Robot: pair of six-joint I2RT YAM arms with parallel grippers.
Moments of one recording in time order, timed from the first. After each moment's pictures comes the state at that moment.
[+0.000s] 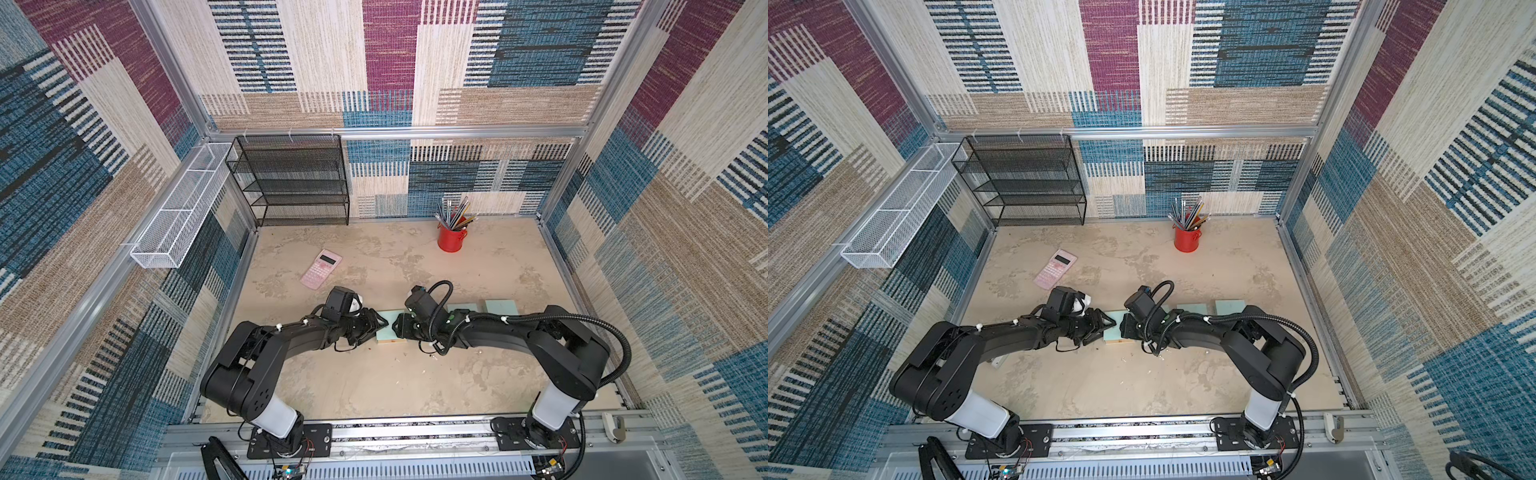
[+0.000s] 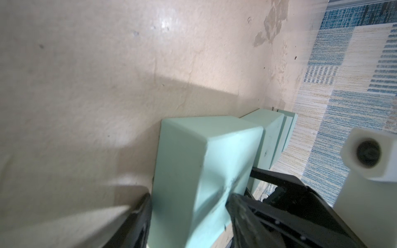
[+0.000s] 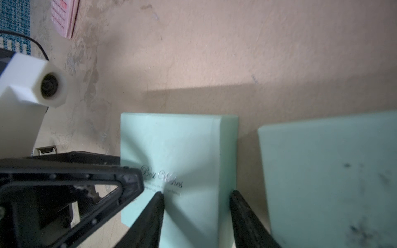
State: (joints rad) left arm -0.43 1.57 0.62 0.06 0.53 -0.96; right arm 0.86 1.72 0.91 -0.07 -0.03 0.89
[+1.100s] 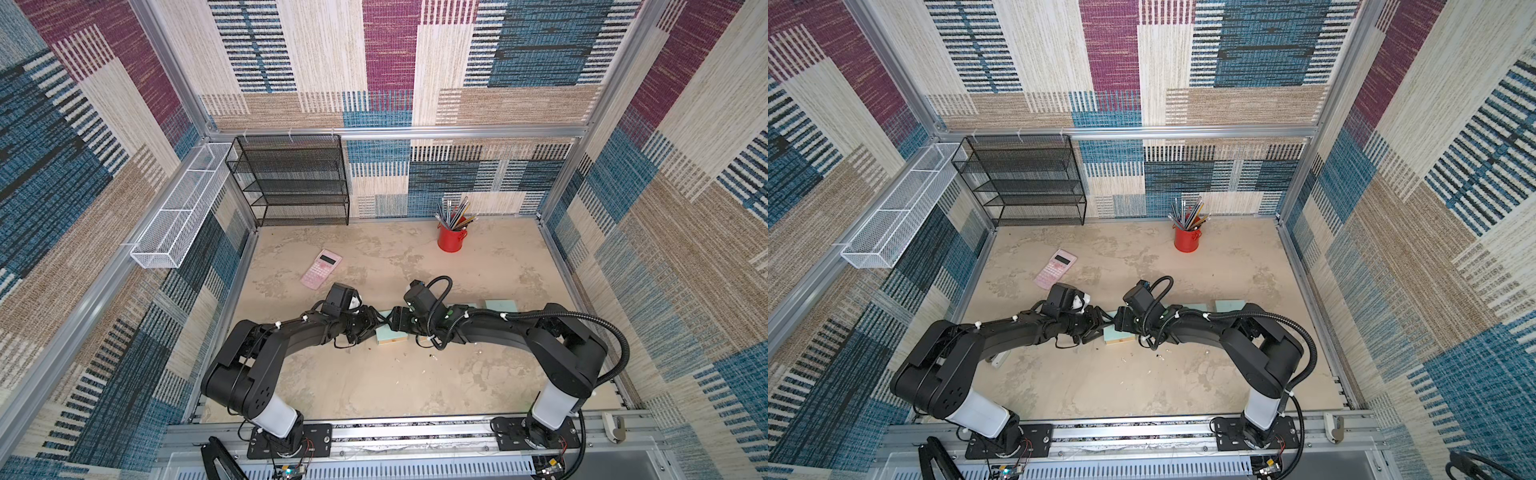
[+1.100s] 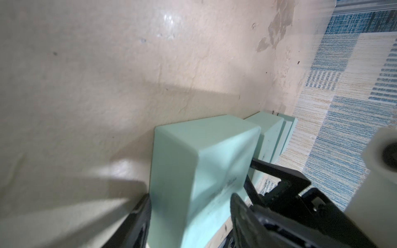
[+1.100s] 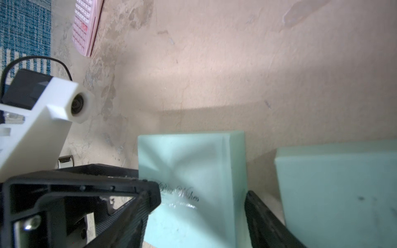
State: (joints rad) left arm -0.41 1.58 0.68 -0.01 0.55 -0.96; right arm 0.85 1.74 0.95 -0.06 -0.04 0.89
